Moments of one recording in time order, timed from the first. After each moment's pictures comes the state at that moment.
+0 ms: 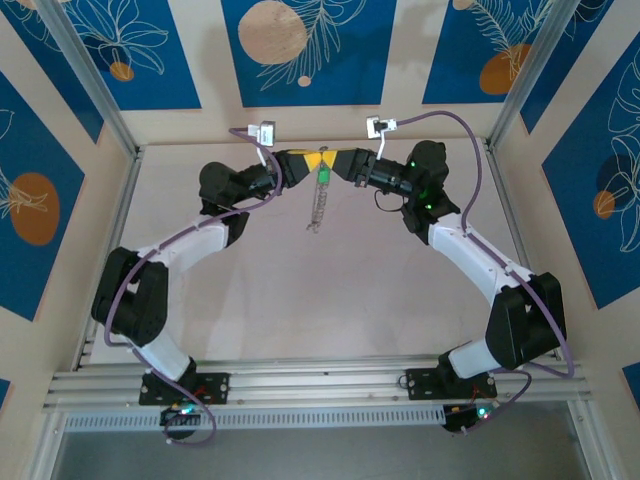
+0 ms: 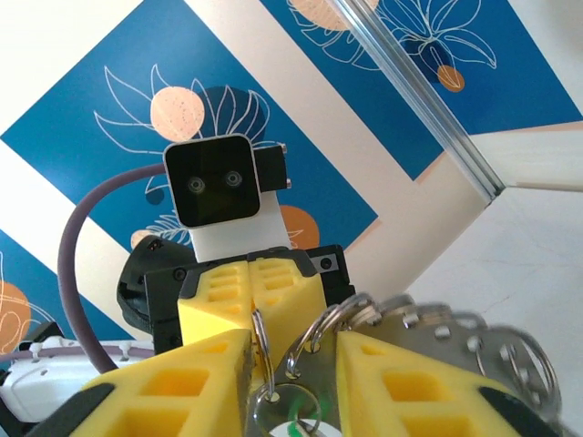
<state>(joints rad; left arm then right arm) -0.45 1.65 1.12 1.07 0.87 -1.04 0.39 1.45 1.14 0.50 -0.82 0.87</state>
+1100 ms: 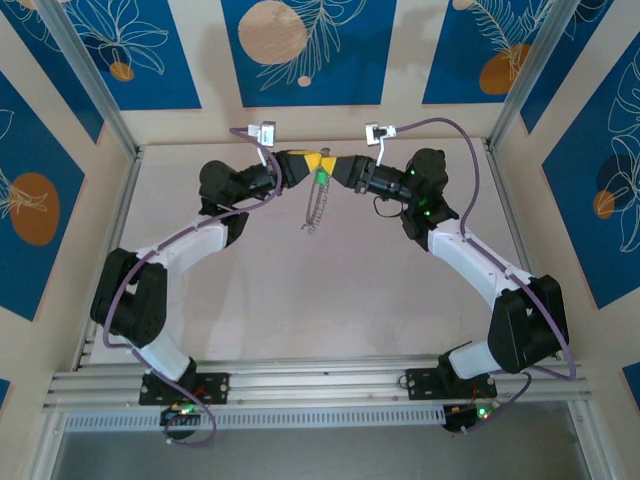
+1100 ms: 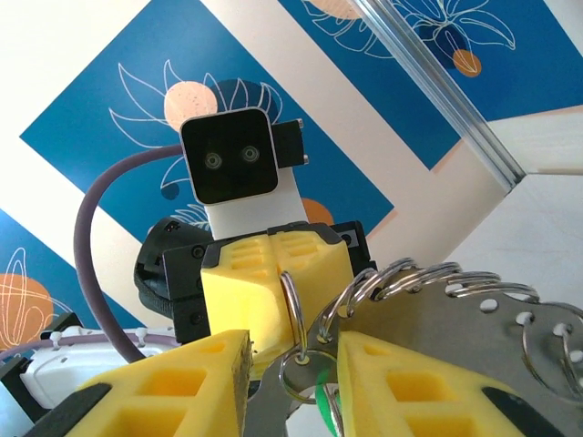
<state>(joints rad) -0.45 1.64 1.12 1.04 0.87 -1.01 0.40 1.43 1.08 0.56 -0.83 0.92</state>
